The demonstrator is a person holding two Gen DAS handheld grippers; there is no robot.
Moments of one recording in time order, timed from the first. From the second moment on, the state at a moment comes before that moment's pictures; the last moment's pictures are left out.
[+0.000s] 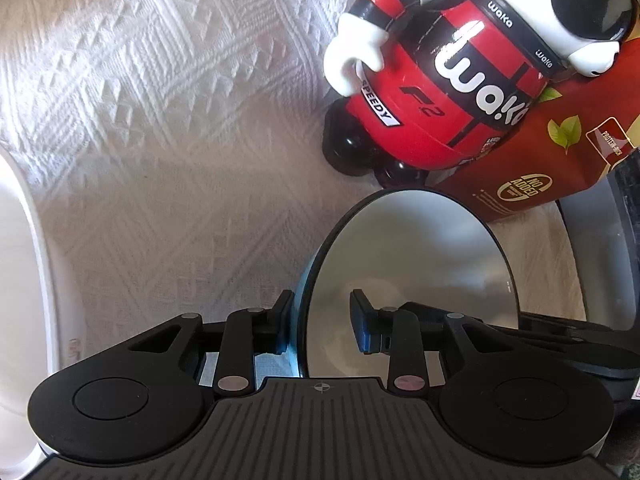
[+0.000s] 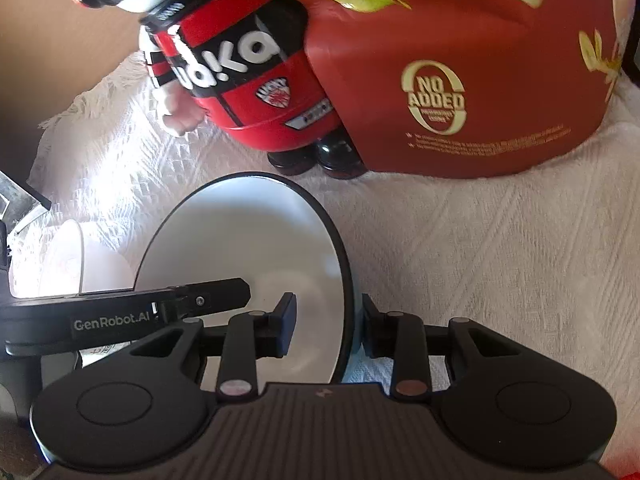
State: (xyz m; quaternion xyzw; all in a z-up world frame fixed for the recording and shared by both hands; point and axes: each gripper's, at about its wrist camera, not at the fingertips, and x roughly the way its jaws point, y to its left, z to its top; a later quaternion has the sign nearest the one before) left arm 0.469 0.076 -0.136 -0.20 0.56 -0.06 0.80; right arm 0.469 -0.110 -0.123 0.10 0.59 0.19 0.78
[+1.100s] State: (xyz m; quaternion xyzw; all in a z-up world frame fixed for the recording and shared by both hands) left arm 0.366 0.086 -0.035 -0.21 0.59 -0.12 0.77; right arm 0.379 -0.118 -0.019 0.12 0.57 0.25 0.77
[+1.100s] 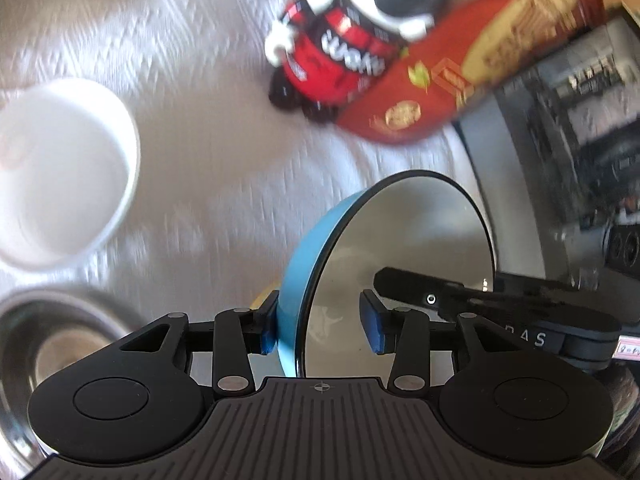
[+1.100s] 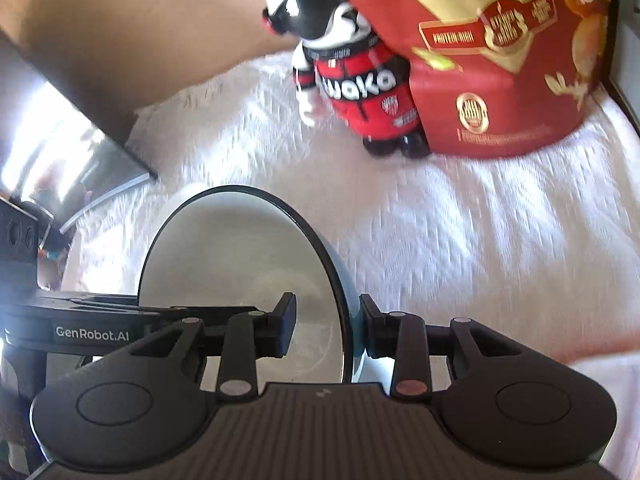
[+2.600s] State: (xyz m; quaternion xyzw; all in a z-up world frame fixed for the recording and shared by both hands) left arm 0.321 0.091 -0.062 -0.18 0.59 -0.13 0.78; right arm 0.314 -0.133 -0.041 0.05 0.56 0.20 0.80
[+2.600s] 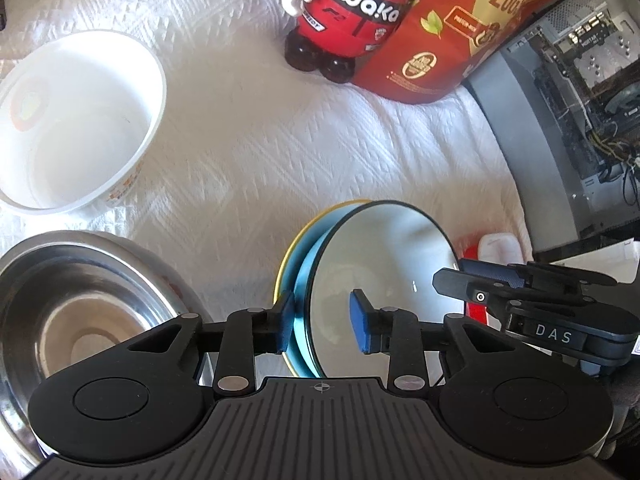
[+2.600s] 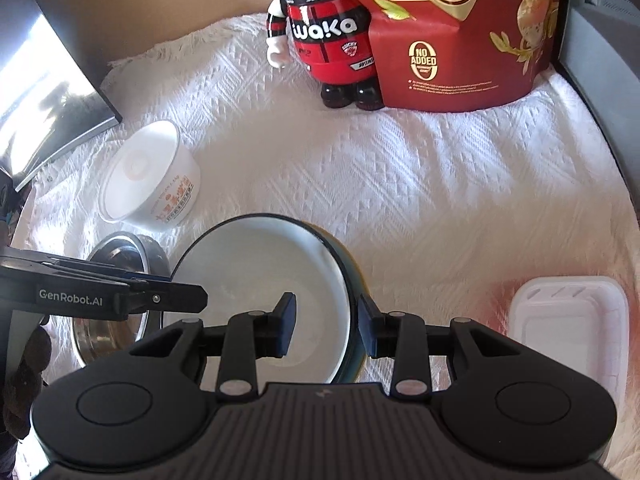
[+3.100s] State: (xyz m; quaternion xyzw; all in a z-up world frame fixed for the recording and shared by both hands) left arm 0.306 0.169 -0.020 -0.25 0.49 -0.06 0.83; right arm 0.329 -0.108 0.001 -0.01 0.50 0.21 0.84
